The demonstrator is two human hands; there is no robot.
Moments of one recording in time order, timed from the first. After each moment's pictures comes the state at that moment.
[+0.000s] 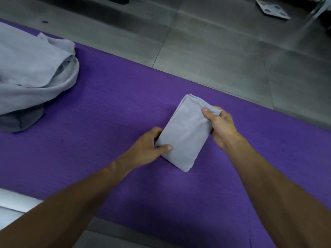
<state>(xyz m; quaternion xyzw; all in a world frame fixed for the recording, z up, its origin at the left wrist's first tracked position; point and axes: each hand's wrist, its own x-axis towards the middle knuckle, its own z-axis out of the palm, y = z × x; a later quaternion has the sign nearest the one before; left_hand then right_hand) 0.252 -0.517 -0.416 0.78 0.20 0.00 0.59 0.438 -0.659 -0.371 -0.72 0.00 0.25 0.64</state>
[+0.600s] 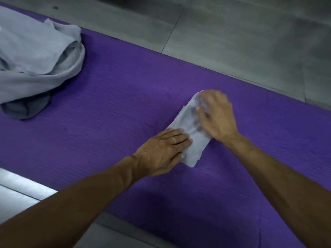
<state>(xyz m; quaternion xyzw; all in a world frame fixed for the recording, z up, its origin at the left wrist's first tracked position) 0.259 -0.546 -0.452 0.98 -0.07 0.08 0.17 0.453 -0.655 -0.410 -0.86 -0.45 0.00 0.23</state>
